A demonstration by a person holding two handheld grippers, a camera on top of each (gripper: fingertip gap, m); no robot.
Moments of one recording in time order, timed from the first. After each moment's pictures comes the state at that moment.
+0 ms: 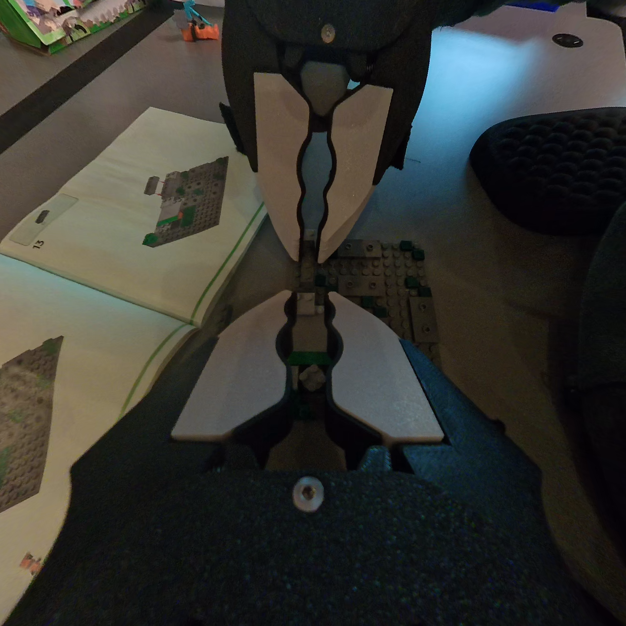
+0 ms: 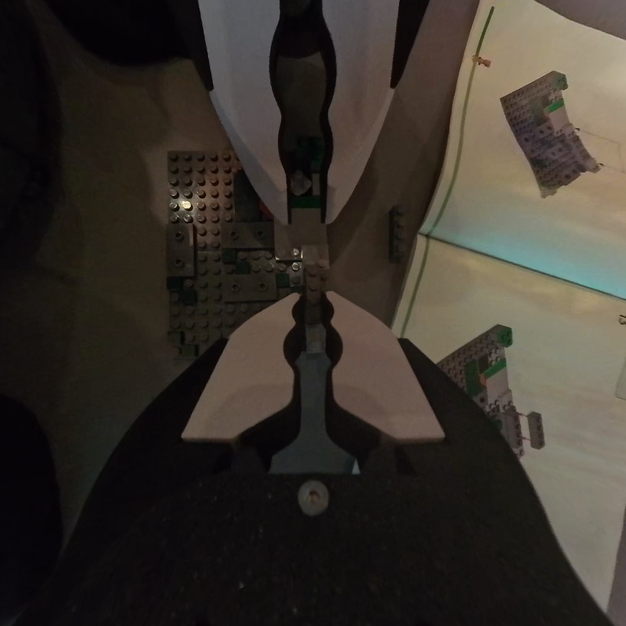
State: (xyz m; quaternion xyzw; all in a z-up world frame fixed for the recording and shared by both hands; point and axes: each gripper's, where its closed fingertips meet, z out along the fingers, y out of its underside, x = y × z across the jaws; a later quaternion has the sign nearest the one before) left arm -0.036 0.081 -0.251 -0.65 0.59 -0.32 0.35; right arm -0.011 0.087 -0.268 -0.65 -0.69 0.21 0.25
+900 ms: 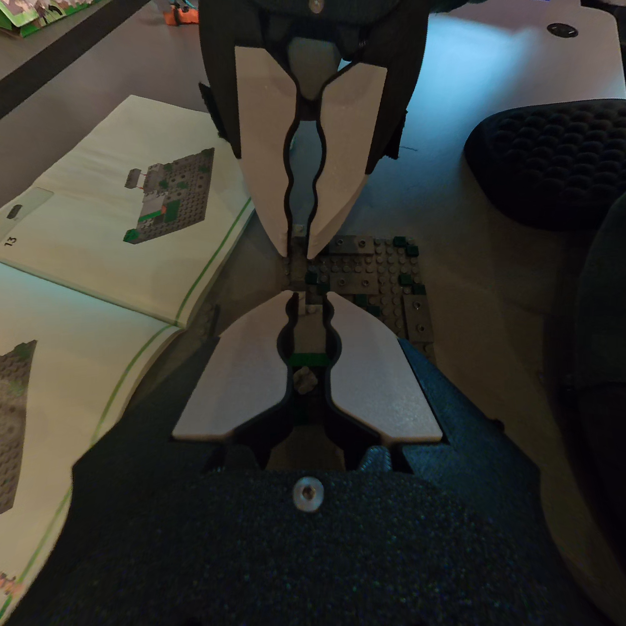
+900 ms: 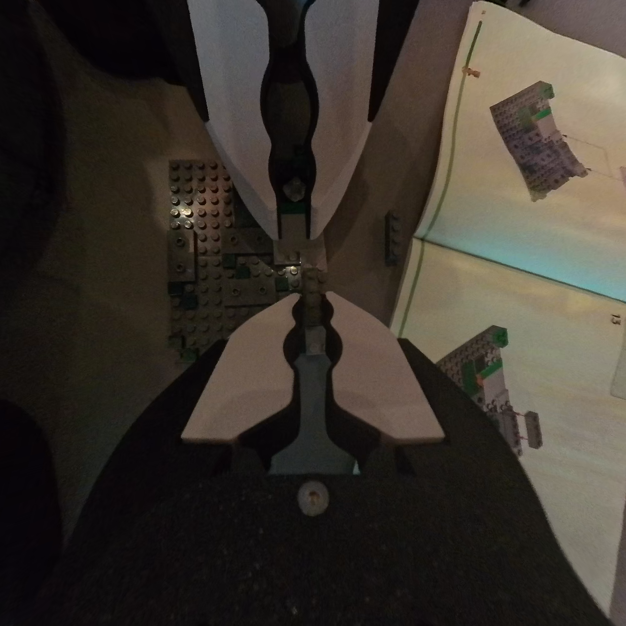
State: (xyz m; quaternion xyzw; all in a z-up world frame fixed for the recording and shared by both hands) left arm -0.033 0.076 -0.257 -0.65 0.59 -0.32 0.34; right arm -0.012 0.089 -0.265 -0.65 -0.68 0.22 0.26
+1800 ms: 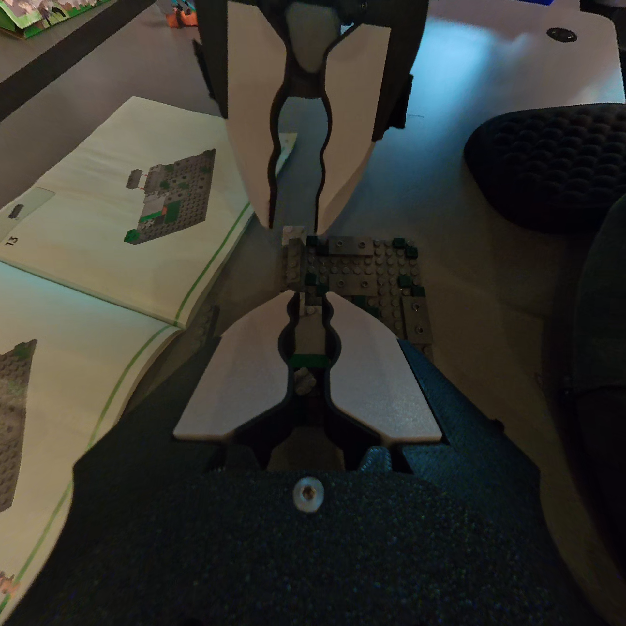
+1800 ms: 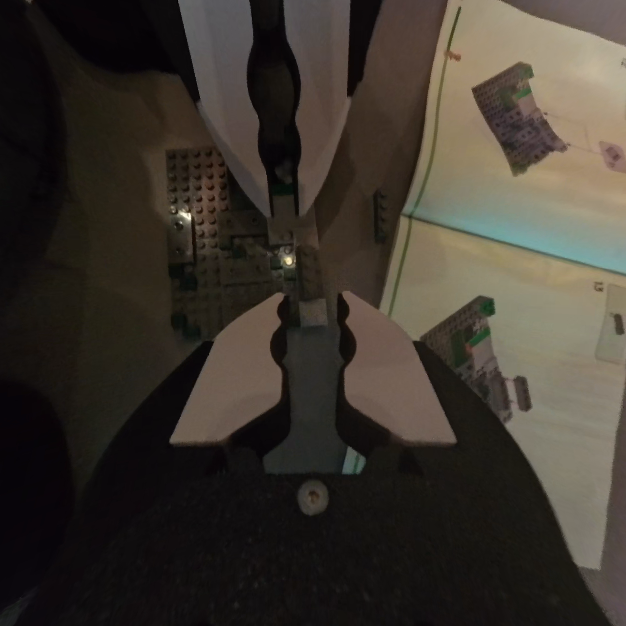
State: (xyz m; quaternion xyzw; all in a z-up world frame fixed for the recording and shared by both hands) left arm -0.033 0.076 -0.256 -0.65 0.59 -0.32 0.34; right arm 0.006 0.092 -0.260 -0.66 -0.67 0.22 0.26
